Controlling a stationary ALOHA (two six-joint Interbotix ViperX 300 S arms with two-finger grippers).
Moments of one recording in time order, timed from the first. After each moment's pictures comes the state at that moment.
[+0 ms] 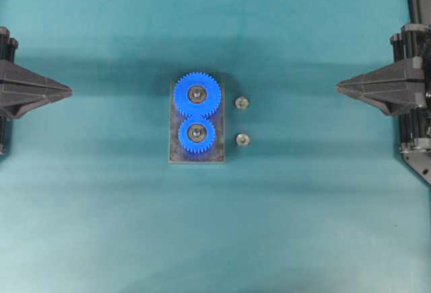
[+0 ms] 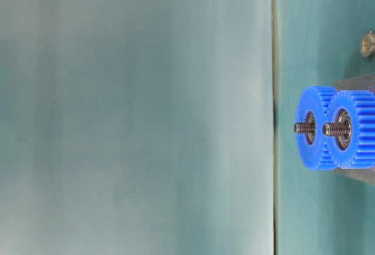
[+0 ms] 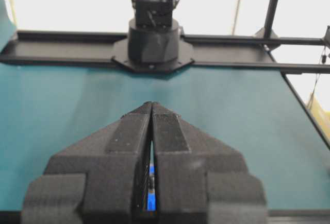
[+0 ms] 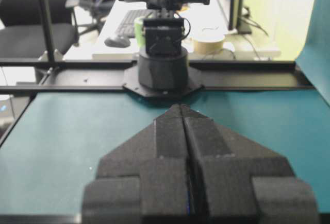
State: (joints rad) left arm 0.00 -0.96 1.19 0.00 -0.29 0.00; right arm 0.00 -0.96 1.17 0.00 -0.29 0.01
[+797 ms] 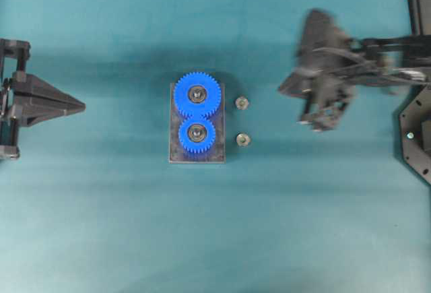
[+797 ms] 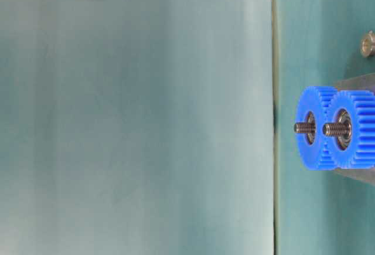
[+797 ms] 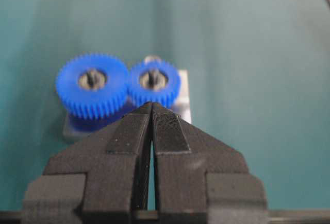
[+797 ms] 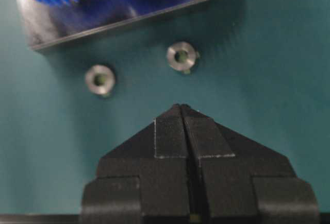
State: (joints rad) left arm -0.01 -0.89 1.14 0.01 0.05 0.00; right arm -0.19 -0.29 0.81 0.10 0.41 0.00
